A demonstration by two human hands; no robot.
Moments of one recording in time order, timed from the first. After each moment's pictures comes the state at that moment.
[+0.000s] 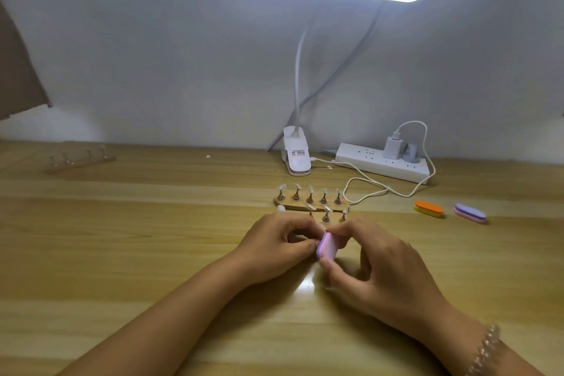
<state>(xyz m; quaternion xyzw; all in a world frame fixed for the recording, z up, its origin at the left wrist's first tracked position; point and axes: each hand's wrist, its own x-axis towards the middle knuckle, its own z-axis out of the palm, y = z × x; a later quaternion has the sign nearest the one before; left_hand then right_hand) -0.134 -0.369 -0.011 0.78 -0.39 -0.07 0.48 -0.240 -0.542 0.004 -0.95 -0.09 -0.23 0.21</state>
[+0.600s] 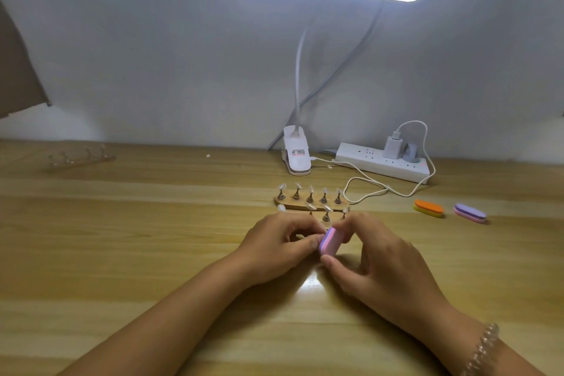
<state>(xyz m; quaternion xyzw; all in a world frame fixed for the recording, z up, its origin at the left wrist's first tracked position) -0.136 -0.370 -0.010 0.80 -0.38 -0.06 0.45 -0.238 -0.544 0.003 -0.95 -0.07 -0.24 0.20</state>
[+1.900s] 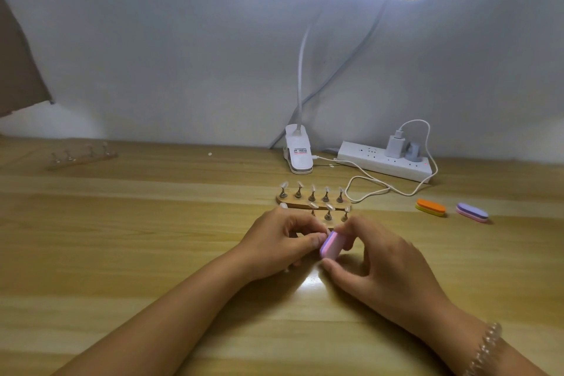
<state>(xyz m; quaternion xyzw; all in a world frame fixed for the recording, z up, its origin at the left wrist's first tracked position) -0.139 -0.369 -0.006 0.79 -0.35 -0.09 0.50 -0.239 -0.544 0.004 -0.95 -0.07 -0.23 0.19</state>
